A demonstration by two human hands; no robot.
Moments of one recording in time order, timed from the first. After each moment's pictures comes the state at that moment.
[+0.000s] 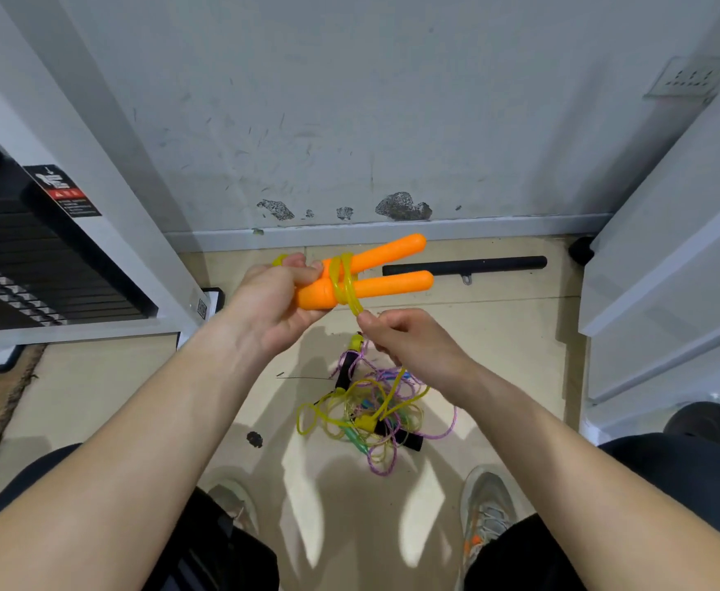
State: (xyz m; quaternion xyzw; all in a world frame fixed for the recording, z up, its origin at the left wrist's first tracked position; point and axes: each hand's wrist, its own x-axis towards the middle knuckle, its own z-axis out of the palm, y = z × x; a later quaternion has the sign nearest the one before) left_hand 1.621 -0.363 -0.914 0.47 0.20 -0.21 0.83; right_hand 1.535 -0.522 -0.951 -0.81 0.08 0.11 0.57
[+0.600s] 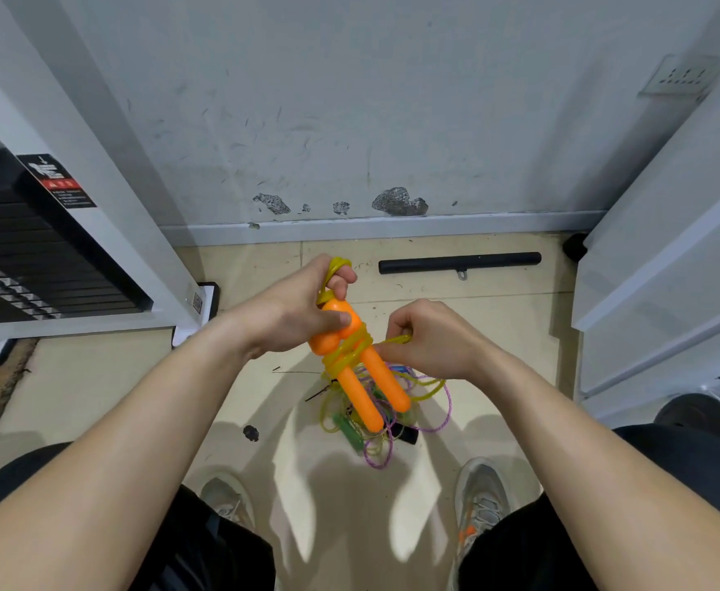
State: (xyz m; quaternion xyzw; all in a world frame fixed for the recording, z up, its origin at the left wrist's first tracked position) left_hand 1.605 -0.347 -0.917 0.82 -0.21 -0.27 0.47; right_hand 1.538 -0.548 -0.946 -0.94 0.01 0.13 0.32
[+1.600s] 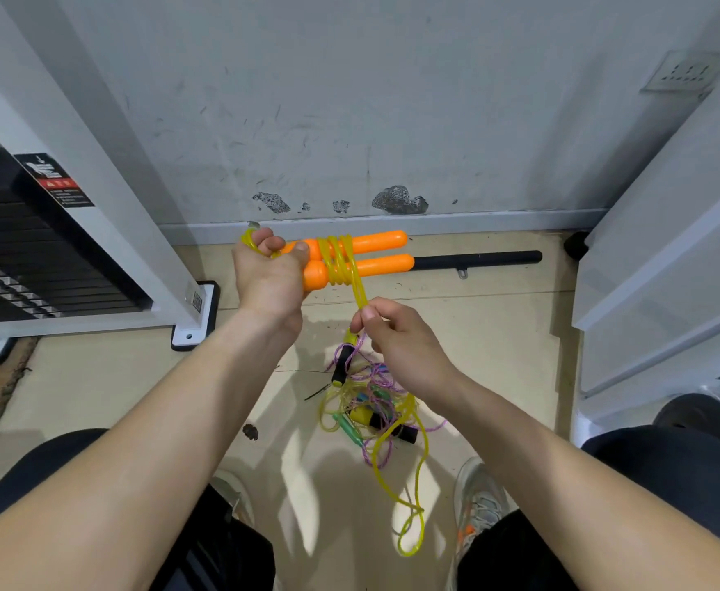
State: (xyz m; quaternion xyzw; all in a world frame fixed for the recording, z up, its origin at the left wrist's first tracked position) left_hand 1.622 -0.379 -0.927 0.61 0.19 0.01 0.77; right_hand 1.522 -0.509 -0.955 -0.82 0.10 0.06 0.56
